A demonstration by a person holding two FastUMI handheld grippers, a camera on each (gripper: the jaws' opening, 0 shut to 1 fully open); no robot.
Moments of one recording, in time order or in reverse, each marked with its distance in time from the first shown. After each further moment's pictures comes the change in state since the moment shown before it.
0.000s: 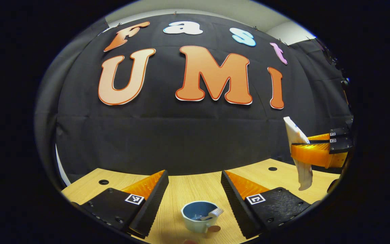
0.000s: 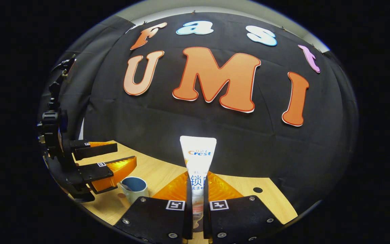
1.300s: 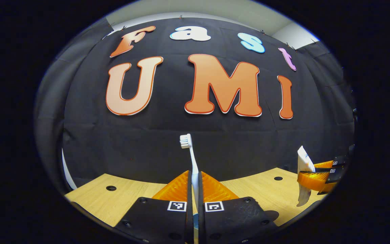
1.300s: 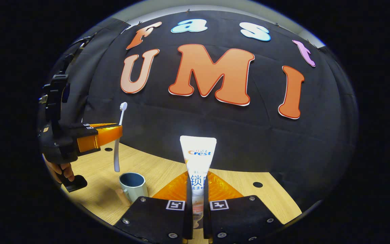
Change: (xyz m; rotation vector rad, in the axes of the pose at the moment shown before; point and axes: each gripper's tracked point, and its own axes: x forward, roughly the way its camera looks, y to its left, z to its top) left arm 0.020 0.012 0.028 -0.038 -0.038 0.060; right arm -0.004 -0.019 -0.027 0.028 0.028 -0.028
